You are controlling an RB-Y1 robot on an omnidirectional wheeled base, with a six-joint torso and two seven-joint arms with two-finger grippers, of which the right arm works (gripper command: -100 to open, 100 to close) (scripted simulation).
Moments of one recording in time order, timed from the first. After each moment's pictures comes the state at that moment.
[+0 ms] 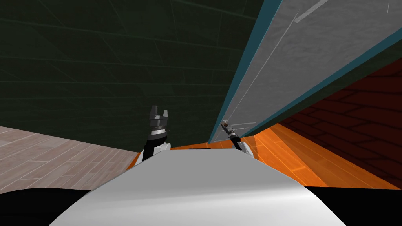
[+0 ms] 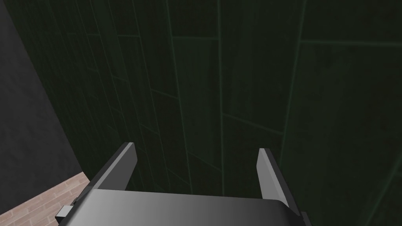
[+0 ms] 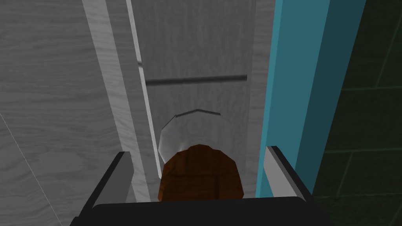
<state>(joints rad) 0.14 -0.13 -0.45 -1.32 0.98 -0.70 0.49</state>
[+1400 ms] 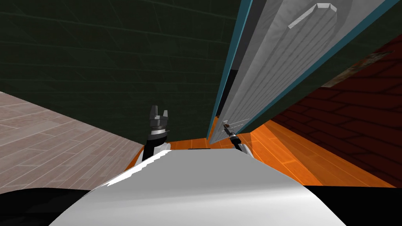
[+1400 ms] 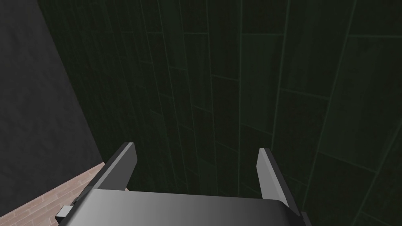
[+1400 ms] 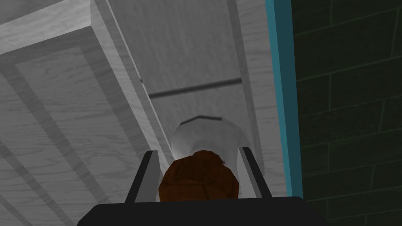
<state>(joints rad) 0.17 -0.14 -0.43 -1.28 0.86 -0.68 0.37</state>
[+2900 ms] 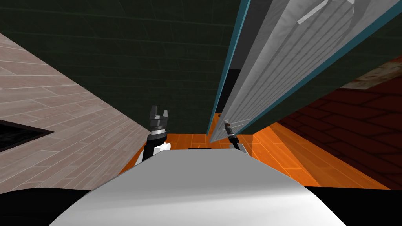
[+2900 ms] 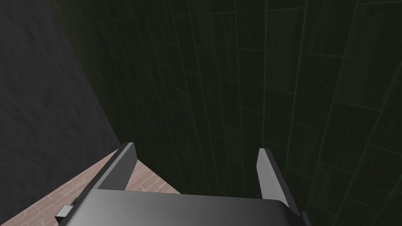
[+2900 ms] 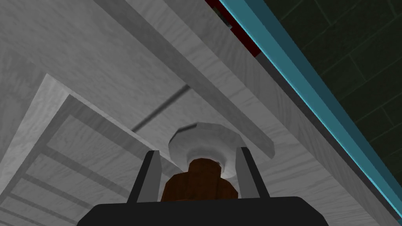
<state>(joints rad) 0.13 -0.15 -0.35 -1.21 0.57 -0.64 0.11</state>
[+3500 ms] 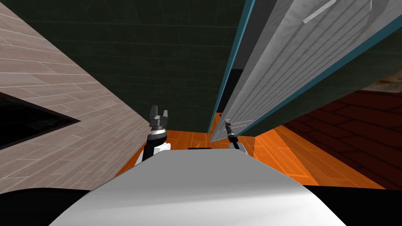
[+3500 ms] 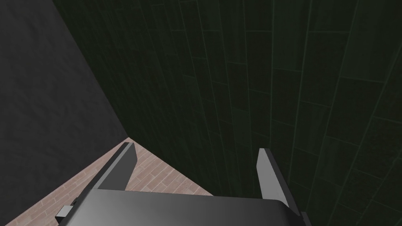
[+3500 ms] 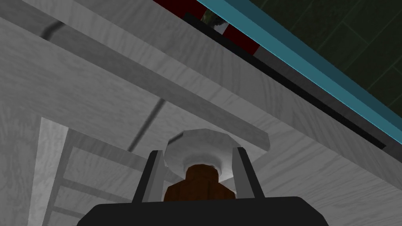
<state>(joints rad) 0.11 -0.17 -0.32 -1.17 0.44 -0.62 -0.01</state>
